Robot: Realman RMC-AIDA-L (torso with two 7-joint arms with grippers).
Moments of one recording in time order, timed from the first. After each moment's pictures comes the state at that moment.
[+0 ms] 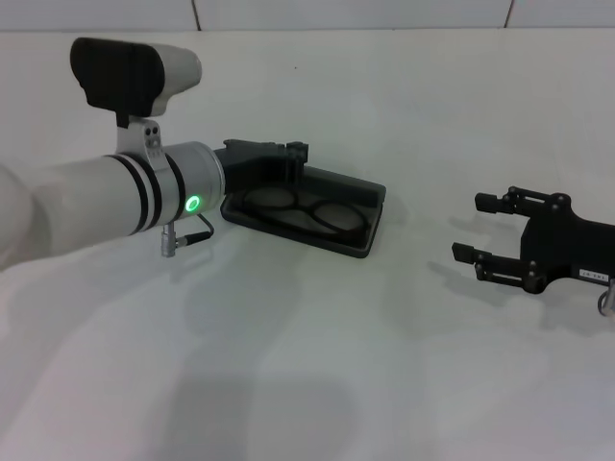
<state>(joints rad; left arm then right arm) -0.33 -2.10 1.72 1.07 1.93 0.51 -2.40 0.49 2.03 -1.00 -0.43 -1.62 -1.34 0.87</state>
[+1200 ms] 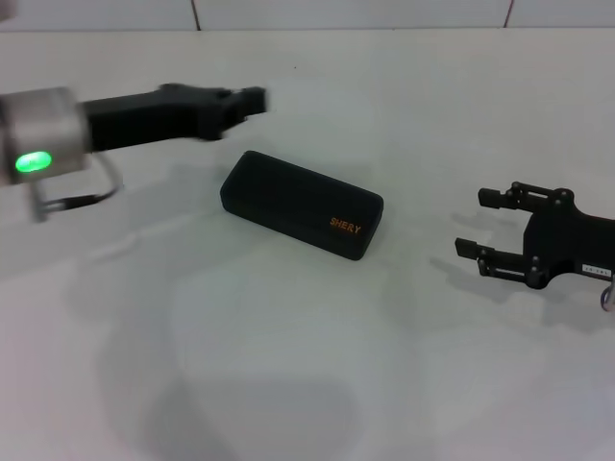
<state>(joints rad) -0.37 -2.06 1.06 1.00 1.66 1.34 -1.93 0.49 2.02 -0.99 -0.44 -1.62 -1.34 0.87</state>
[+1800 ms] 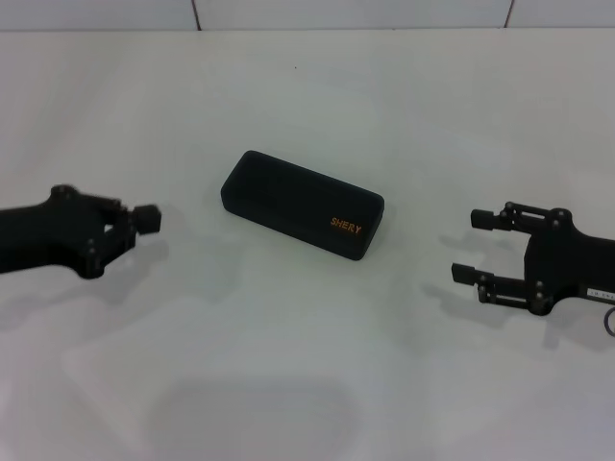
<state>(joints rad) -0.25 -1.98 0.86 0.86 1.81 1.58 -1.45 0.47 2.02 -1.00 -0.44 -1.63 -1.45 0.88</state>
